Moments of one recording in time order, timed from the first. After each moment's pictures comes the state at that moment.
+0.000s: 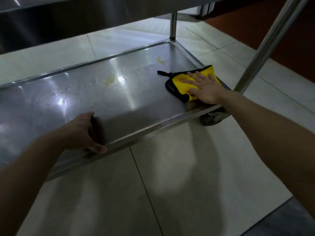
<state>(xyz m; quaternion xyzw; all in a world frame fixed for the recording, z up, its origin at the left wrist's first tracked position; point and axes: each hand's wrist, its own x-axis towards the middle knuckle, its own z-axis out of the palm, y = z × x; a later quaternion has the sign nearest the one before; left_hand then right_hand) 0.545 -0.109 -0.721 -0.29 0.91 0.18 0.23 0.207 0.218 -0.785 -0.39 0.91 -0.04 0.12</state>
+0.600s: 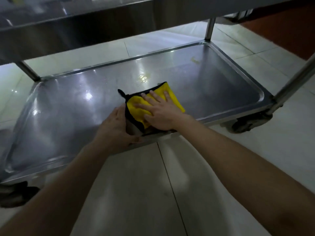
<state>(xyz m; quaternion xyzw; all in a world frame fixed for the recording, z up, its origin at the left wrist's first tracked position) 0.580 -0.096 -0.740 -0.29 0.93 0.20 0.03 0.393 0.015 -0.789 -0.58 0.81 -0.06 0.10</state>
